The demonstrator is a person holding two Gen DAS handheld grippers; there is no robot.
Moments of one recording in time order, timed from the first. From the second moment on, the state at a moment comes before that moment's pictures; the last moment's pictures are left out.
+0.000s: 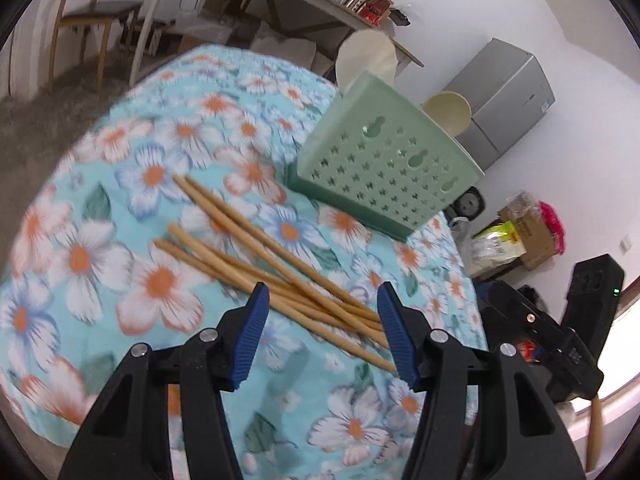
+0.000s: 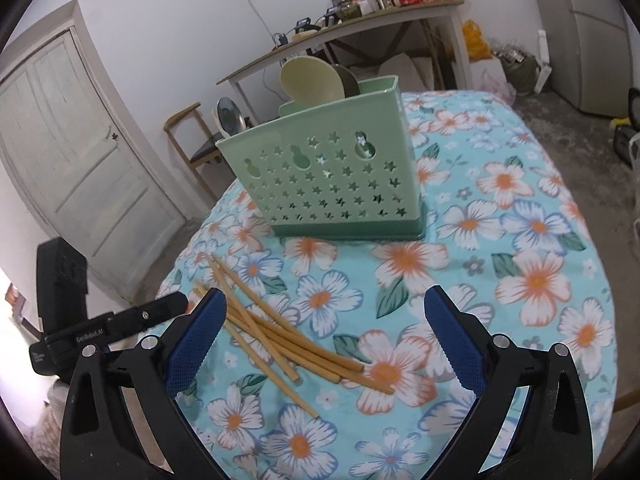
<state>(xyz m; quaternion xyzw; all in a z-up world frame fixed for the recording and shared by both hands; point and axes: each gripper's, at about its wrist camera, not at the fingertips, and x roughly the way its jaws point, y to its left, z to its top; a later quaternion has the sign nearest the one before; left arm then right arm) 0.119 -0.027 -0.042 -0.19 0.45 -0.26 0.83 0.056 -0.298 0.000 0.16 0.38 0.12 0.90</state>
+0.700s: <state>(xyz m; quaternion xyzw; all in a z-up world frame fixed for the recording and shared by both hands) 0.146 0.006 -0.114 -0.46 0.51 -0.22 0.69 0.057 -0.316 -0.010 0.20 0.39 0.14 0.89</state>
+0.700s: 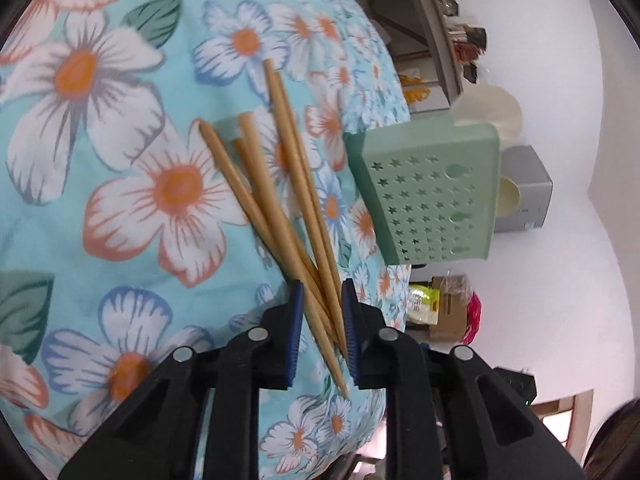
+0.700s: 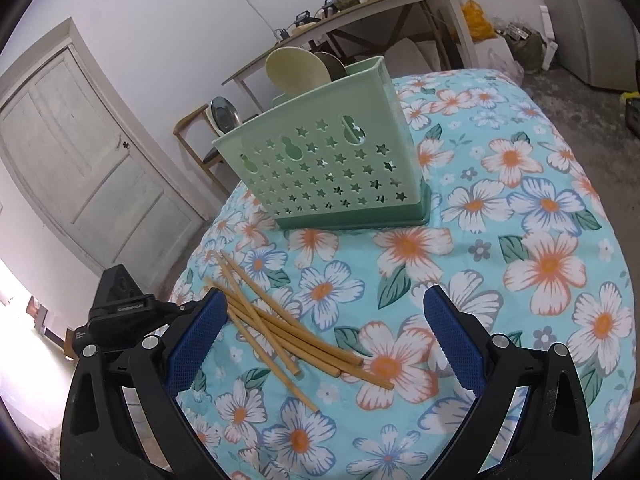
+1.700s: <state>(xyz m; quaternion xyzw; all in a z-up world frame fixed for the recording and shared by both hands) 0.130 0.034 -0.093 -0.34 0.54 -0.13 0.76 0.055 -0.309 -0.011 0.20 0.40 0.15 0.88</state>
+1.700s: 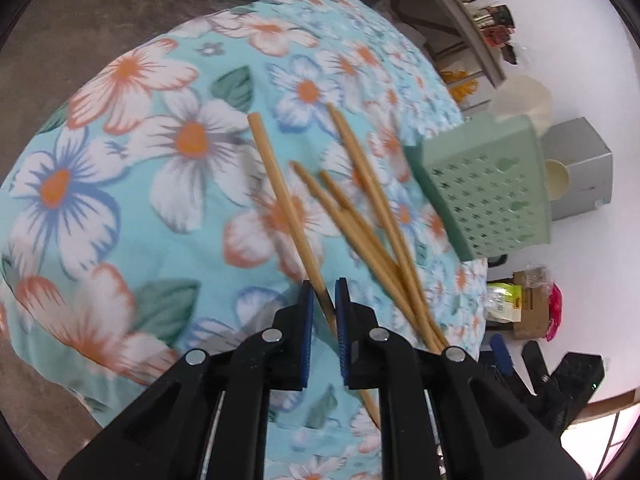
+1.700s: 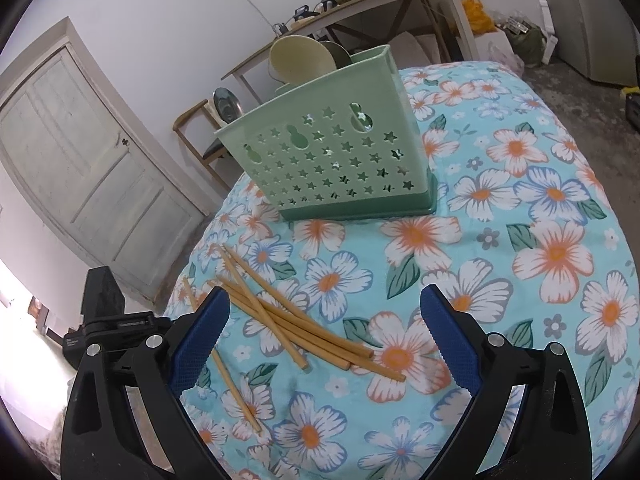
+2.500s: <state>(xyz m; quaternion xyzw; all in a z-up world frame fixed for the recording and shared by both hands) 0.139 0.028 -0.097 -0.32 0.55 -0.11 0.76 0.055 -0.306 -0.017 0.21 0.40 0.16 0.88</state>
